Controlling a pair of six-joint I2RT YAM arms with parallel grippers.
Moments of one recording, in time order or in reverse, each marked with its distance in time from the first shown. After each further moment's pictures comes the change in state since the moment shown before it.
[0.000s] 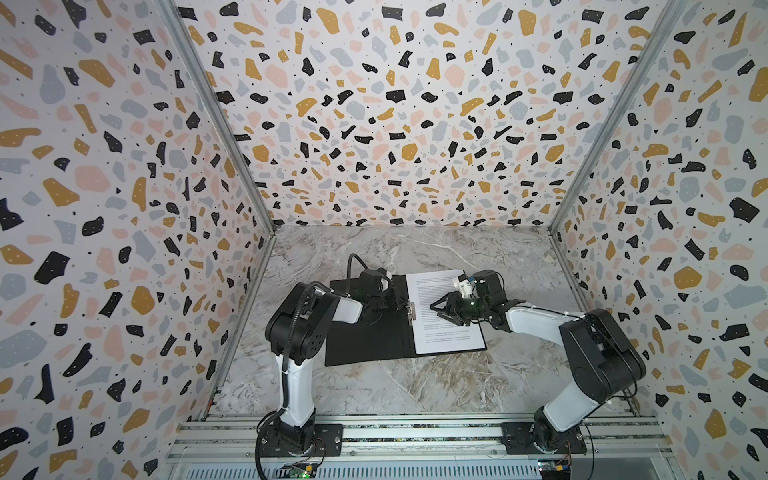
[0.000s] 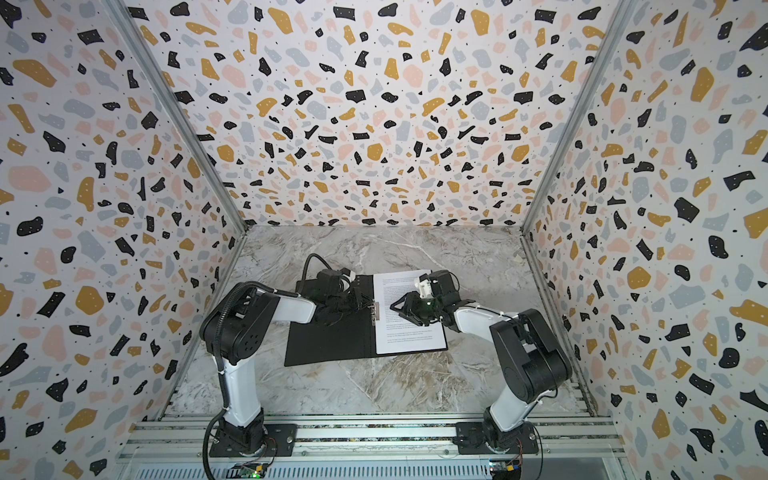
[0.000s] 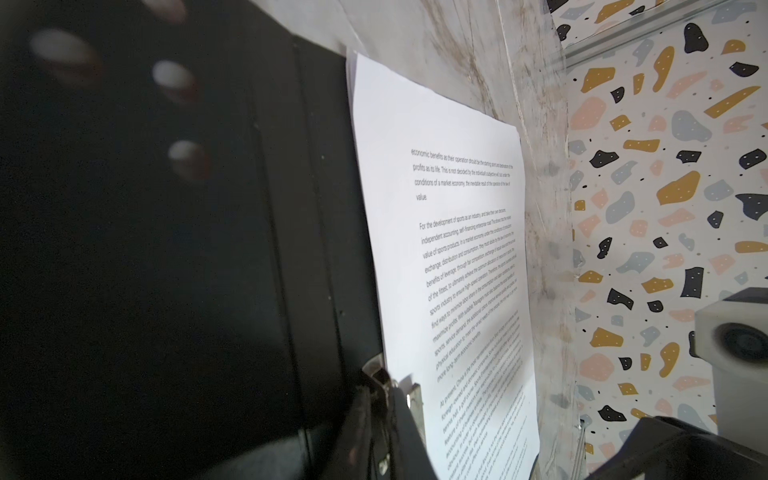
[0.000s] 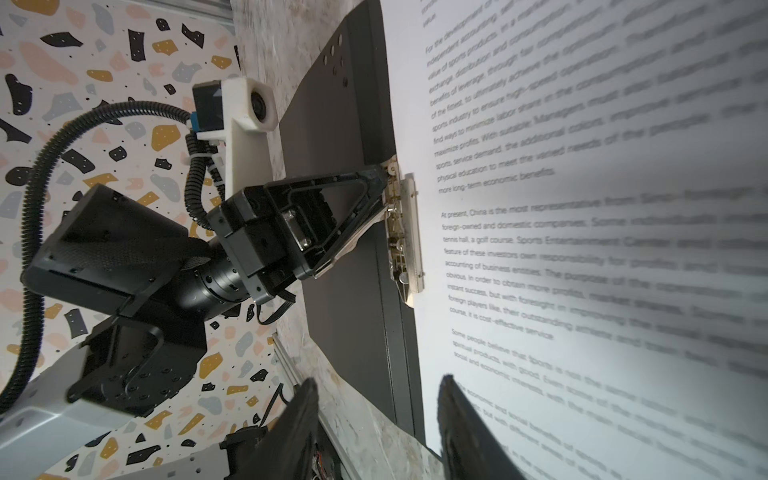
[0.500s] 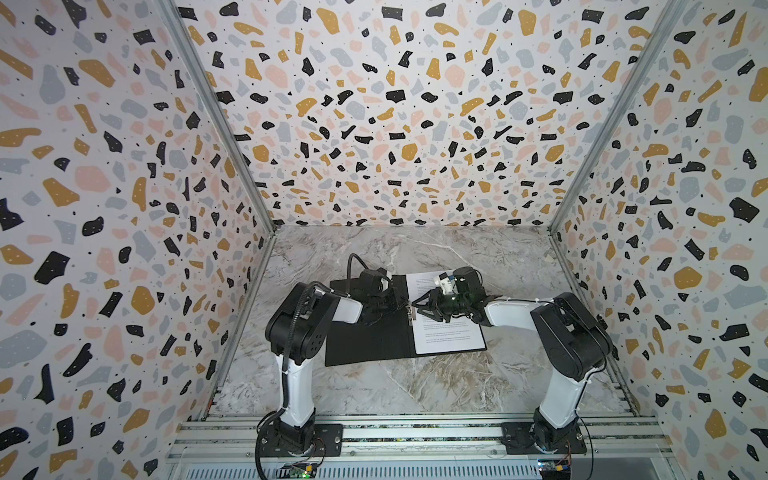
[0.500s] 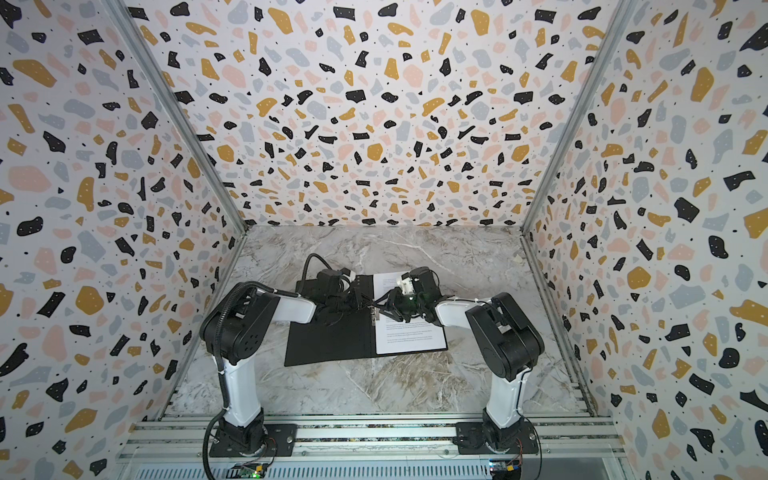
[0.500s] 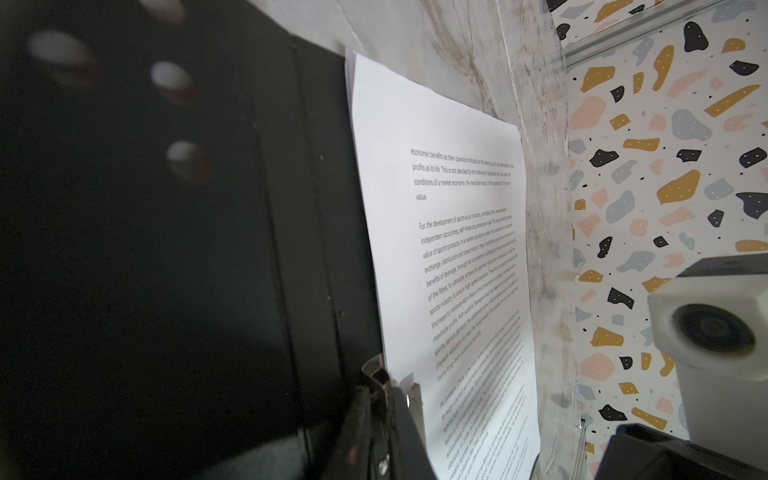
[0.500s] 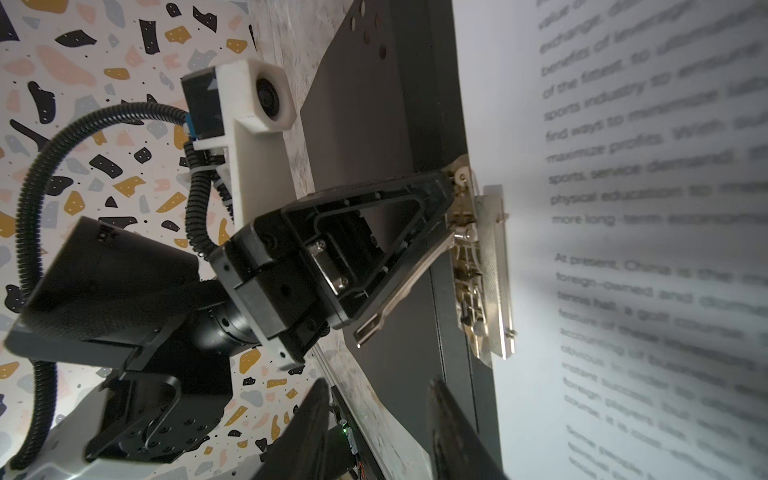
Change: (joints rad) left arm 0.000 0.000 0.000 0.001 0.000 0.003; right arm 0.091 0.180 0.127 0.137 -0.028 0.165
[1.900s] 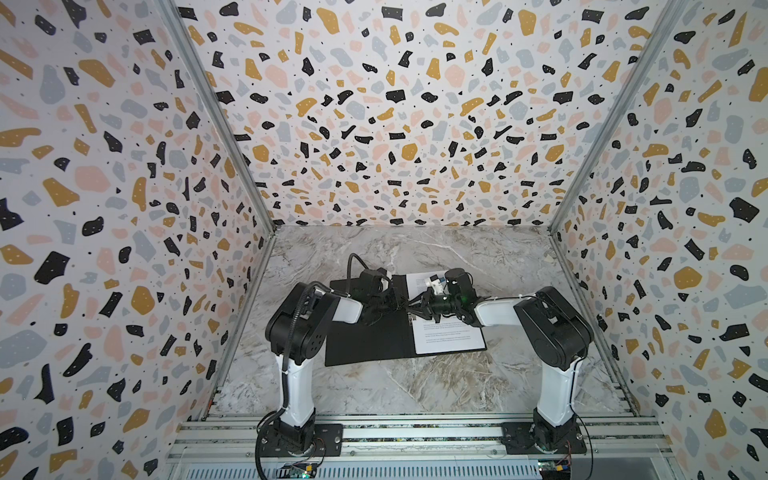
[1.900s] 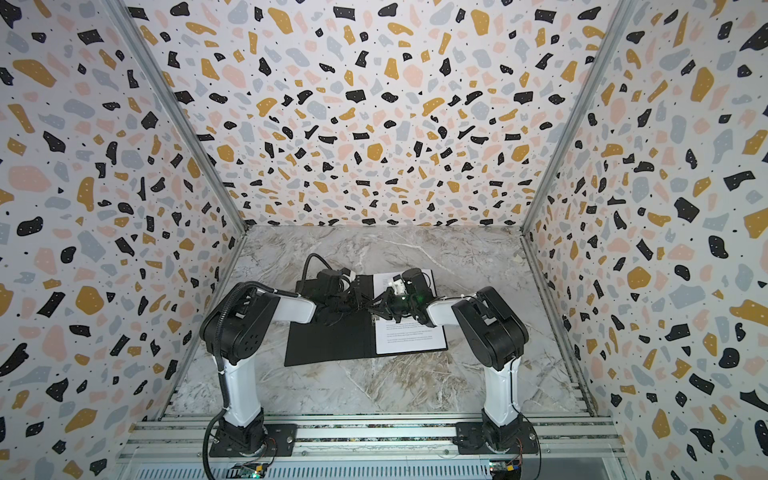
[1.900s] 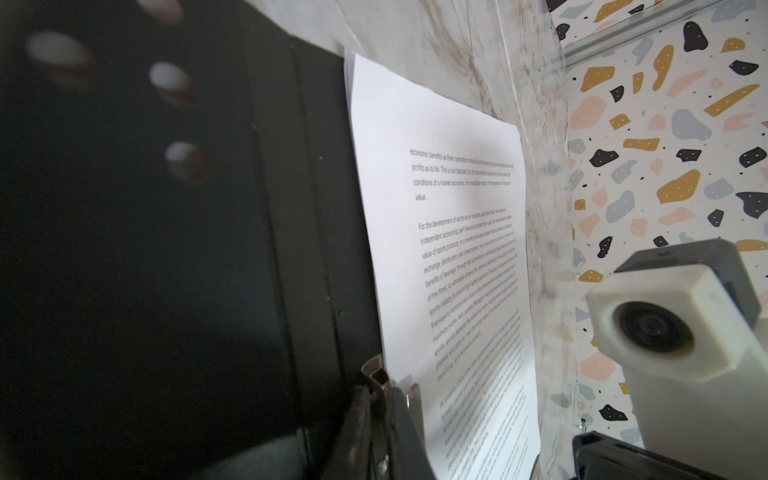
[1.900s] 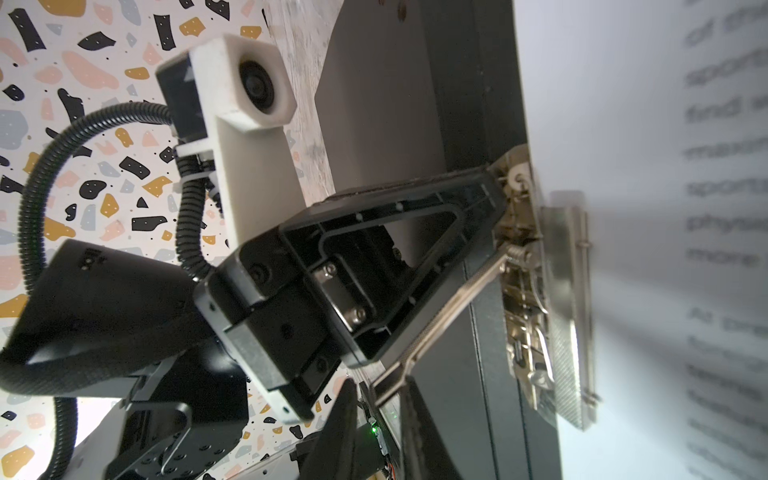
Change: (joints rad) left arm 0.000 0.000 0.000 0.001 0.000 0.000; right arm 0.036 0.102 0.032 0.154 -0.050 0.129
